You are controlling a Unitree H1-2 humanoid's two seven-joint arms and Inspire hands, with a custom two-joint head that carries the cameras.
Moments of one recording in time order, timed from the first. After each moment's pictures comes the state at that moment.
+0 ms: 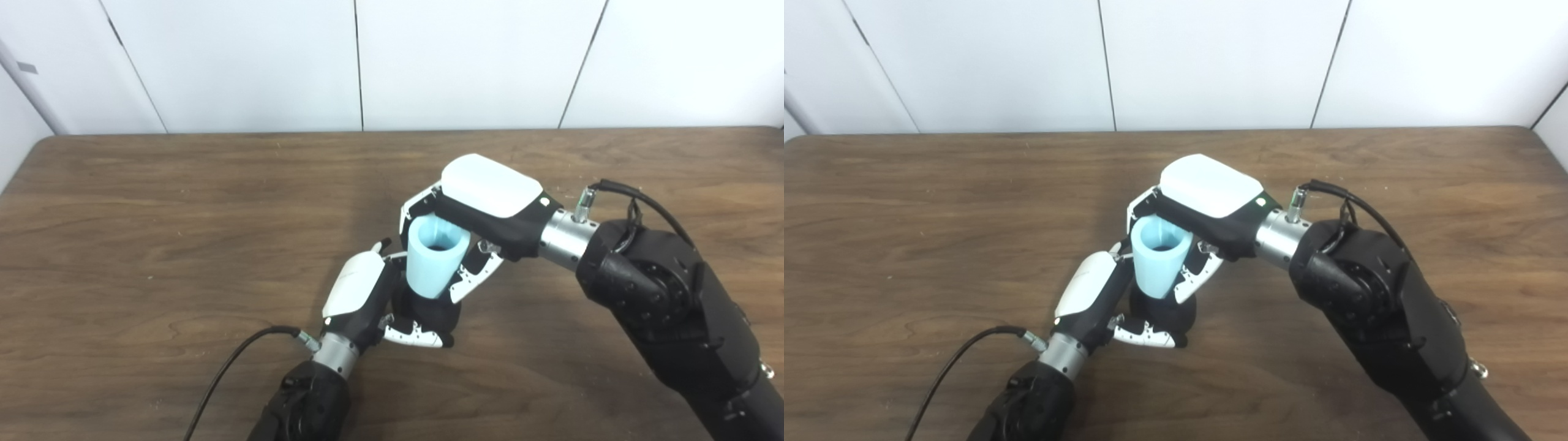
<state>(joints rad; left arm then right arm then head) -0.04 0.06 -0.46 -0.21 0.74 0.22 -0.11 -0.48 -0.40 0.40 -0.52 -0.66 0.17 0.71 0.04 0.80</state>
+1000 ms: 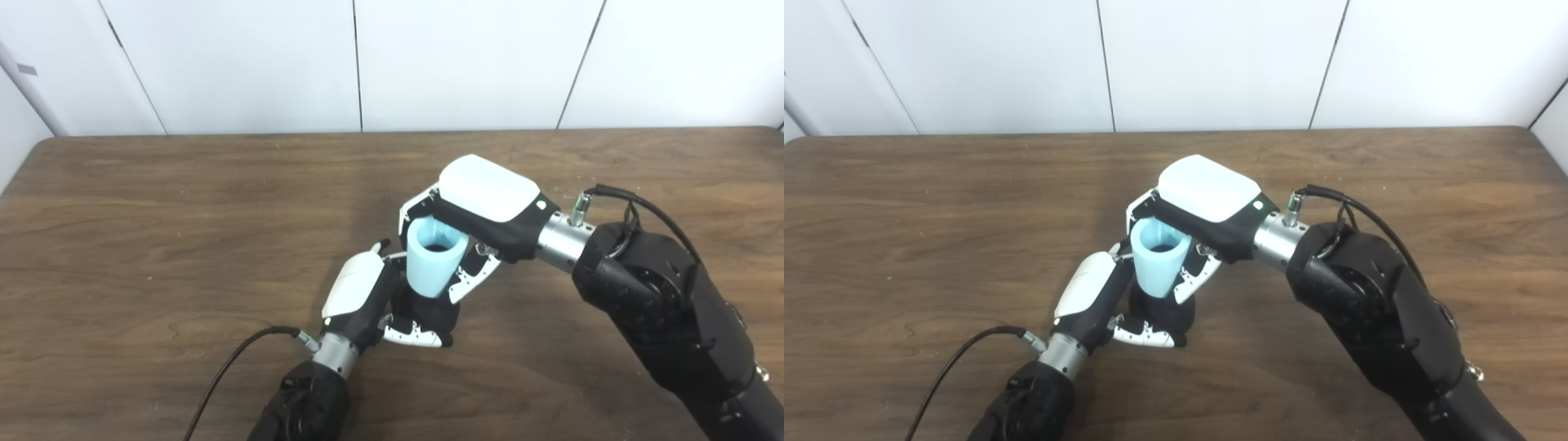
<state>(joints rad) -0.04 0.06 -0.46 -0.21 0.74 0.23 -0.11 -0.47 -0.40 0.41 -0.48 -0.68 0.11 0.67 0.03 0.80</state>
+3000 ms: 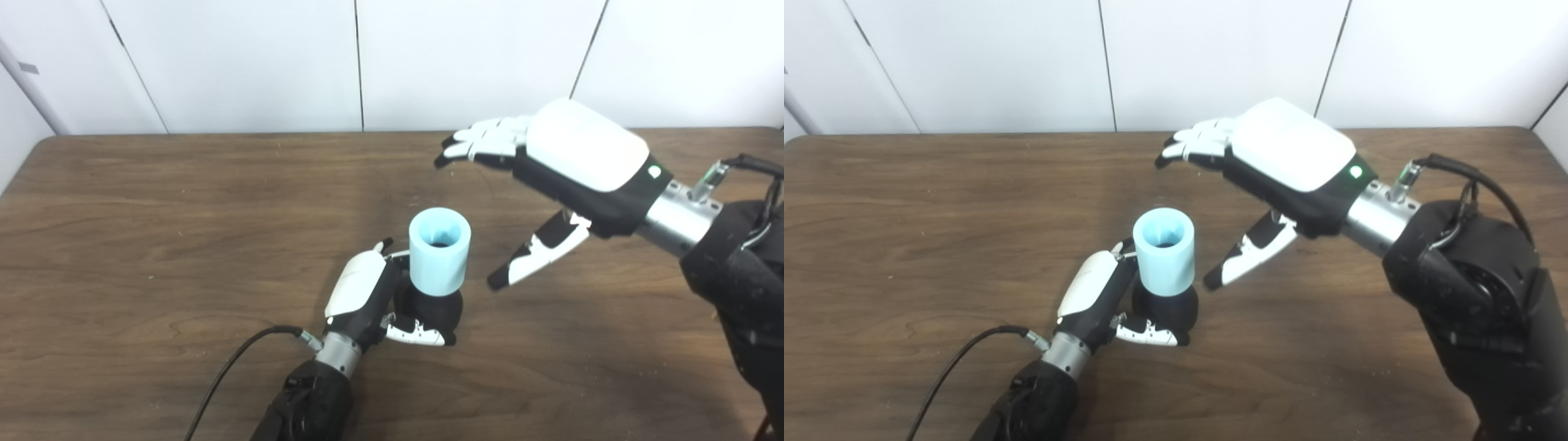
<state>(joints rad) -0.05 0.06 -0.46 -0.19 0.72 0.23 -0.09 -0.46 -0.52 0.16 -0.74 -0.56 0.16 0.81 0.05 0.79</state>
